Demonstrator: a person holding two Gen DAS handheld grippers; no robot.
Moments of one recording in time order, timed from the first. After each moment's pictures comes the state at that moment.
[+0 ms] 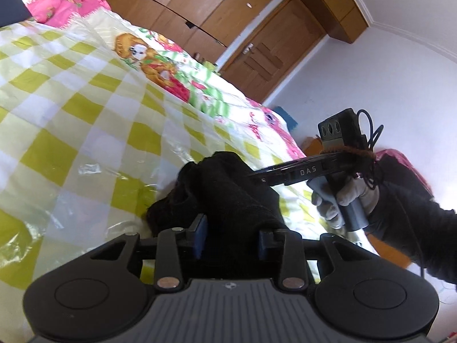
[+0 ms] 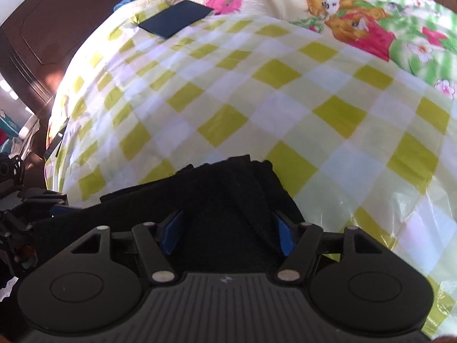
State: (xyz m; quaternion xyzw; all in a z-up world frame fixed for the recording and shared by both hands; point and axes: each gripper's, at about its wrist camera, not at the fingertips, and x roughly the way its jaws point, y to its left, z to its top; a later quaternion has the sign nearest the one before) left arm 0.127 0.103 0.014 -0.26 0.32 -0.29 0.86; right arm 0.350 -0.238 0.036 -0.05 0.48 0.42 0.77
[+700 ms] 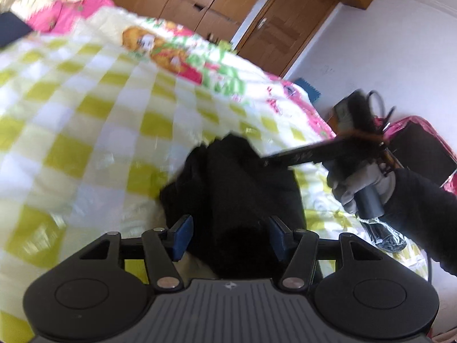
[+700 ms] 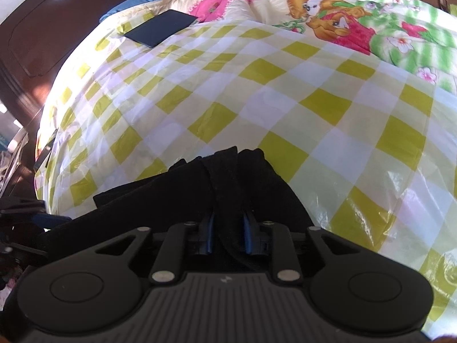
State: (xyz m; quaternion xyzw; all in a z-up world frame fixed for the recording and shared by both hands) left arm 0.114 0.086 0.029 -0.20 0.37 -0.24 0.87; right arm 0.337 -0.245 0.027 -0.04 0.48 0.39 0.79
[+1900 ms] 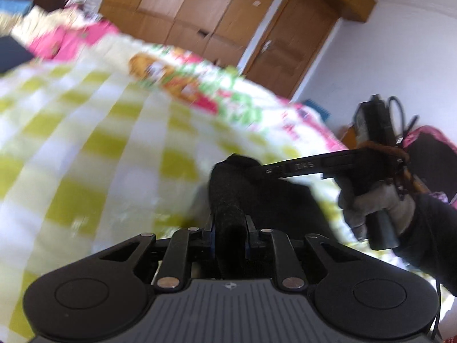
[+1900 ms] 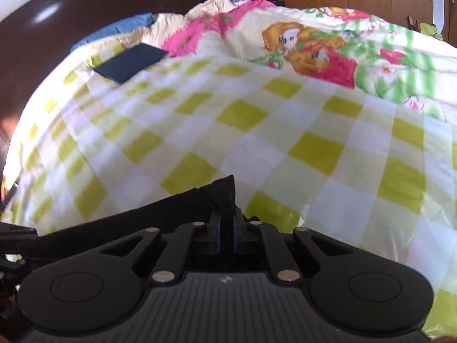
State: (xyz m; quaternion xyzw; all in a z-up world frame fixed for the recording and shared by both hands) left arm 0.160 0.101 0.005 -0.18 0.32 -0.22 0.91; right arm 0.364 -0.205 0.007 -0.02 0.41 0.31 0.86
